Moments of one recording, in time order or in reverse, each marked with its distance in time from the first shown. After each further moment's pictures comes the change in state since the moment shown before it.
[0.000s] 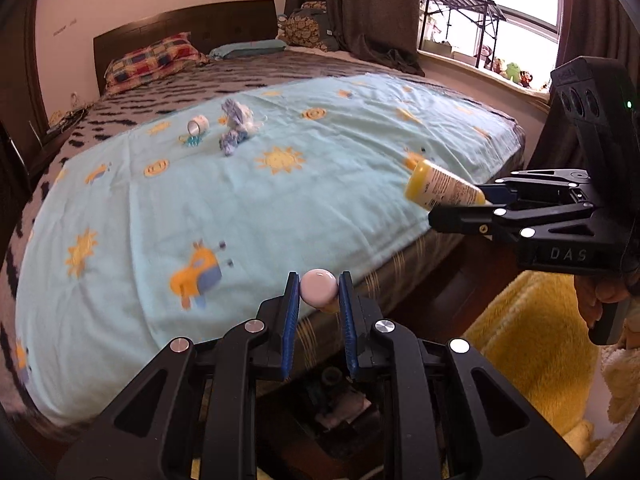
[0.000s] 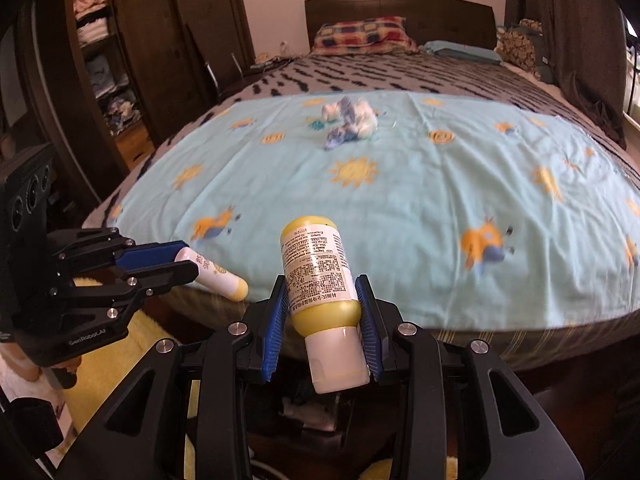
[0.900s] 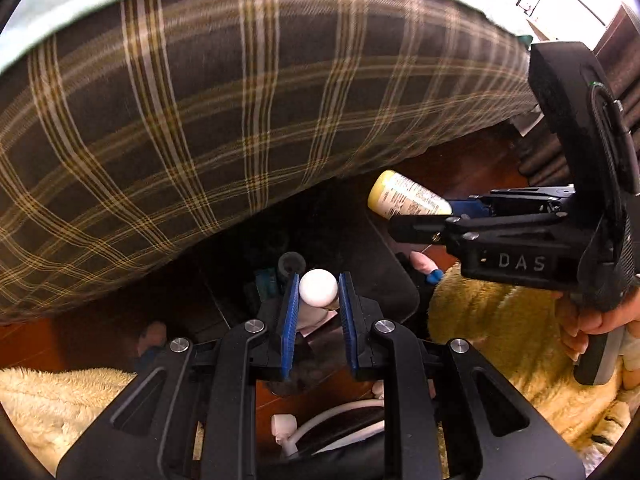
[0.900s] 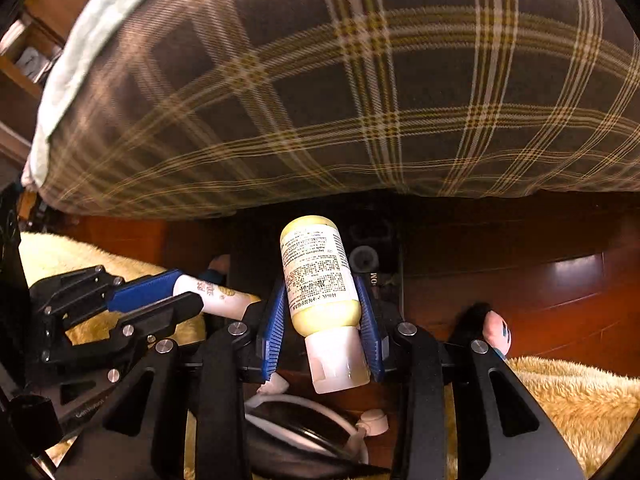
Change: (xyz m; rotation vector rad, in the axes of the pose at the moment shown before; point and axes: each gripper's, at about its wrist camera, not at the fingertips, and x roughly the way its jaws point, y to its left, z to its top) left arm 0.131 -0.002 -0.134 -0.179 0.342 -0.082; right arm 0.143 -0.021 -0.131 0.278 0.391 0.042
